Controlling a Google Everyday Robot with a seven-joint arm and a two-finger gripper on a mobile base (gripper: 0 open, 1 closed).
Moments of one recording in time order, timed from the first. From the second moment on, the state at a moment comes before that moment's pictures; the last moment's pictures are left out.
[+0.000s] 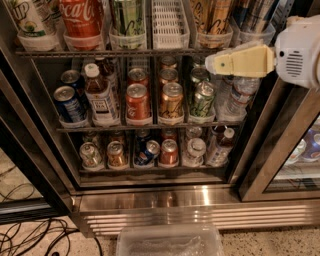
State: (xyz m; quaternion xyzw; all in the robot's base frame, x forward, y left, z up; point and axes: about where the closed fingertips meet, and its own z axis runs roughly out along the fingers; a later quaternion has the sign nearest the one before) arm 0.519 -0.174 1.058 -0.24 0.76 0.05 0.60
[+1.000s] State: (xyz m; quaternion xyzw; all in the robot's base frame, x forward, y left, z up) arm 0.522 -0.198 1.063 -0.15 0.75 0.01 0.65
